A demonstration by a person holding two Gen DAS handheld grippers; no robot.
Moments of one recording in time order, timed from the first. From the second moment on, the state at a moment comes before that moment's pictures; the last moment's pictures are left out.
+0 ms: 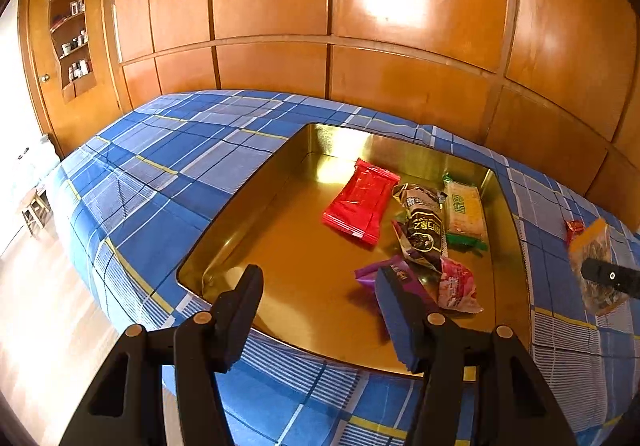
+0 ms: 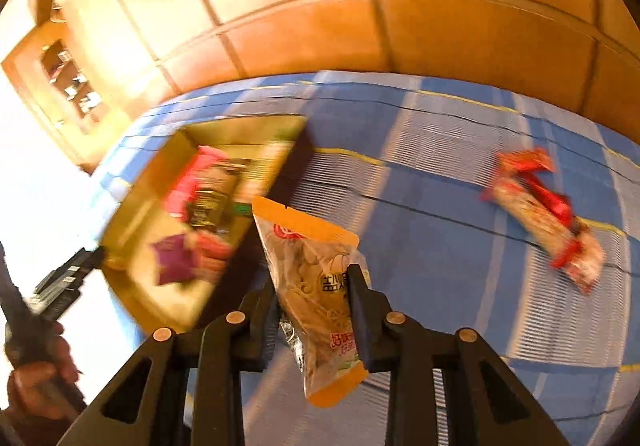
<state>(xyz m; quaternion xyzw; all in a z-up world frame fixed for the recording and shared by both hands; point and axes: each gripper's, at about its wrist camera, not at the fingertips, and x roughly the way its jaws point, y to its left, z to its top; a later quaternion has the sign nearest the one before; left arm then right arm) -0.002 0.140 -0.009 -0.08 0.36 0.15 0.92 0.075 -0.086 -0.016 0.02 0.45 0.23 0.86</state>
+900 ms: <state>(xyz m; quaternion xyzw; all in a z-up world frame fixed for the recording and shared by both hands) -0.015 0.156 0.001 -0.05 0.33 0.19 0.92 0.056 0.068 -0.069 -0.12 0.50 0.33 0.79</state>
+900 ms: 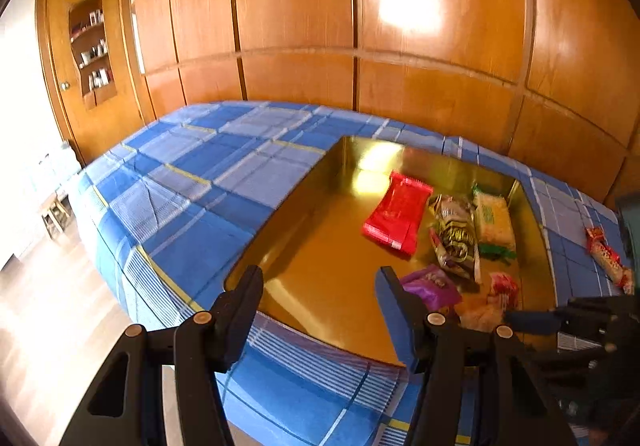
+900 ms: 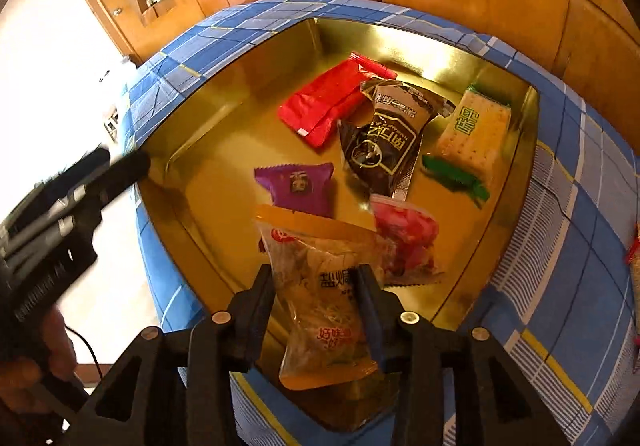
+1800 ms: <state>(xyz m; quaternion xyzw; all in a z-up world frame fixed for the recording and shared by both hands) -0.014 0.093 0.047 0.02 0.28 0.14 0.95 0.043 -0.027 -0.019 -0.07 0.42 0.25 0.87</state>
